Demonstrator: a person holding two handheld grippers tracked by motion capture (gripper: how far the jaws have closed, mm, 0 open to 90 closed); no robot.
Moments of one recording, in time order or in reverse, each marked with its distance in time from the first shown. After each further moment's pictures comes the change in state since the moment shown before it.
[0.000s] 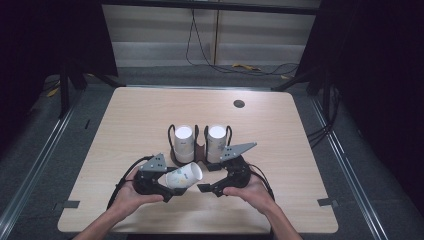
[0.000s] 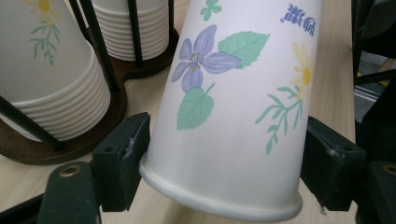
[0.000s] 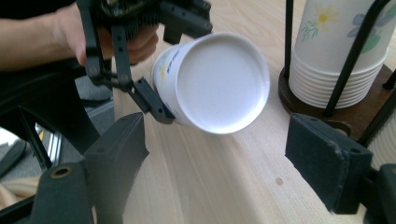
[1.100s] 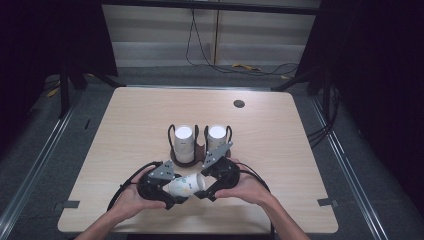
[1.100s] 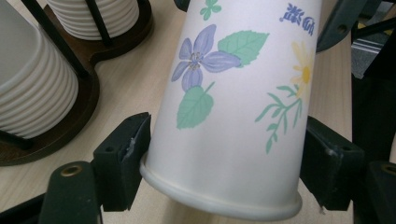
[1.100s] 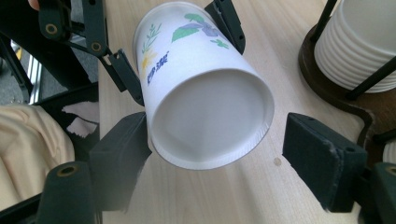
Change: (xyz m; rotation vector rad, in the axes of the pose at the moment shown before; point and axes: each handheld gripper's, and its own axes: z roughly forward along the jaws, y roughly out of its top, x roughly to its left) left arm -0.014 -0.001 0.012 0.129 -0.031 0.098; right arm 0.004 0.013 0.027 0.280 -0.002 -0.169
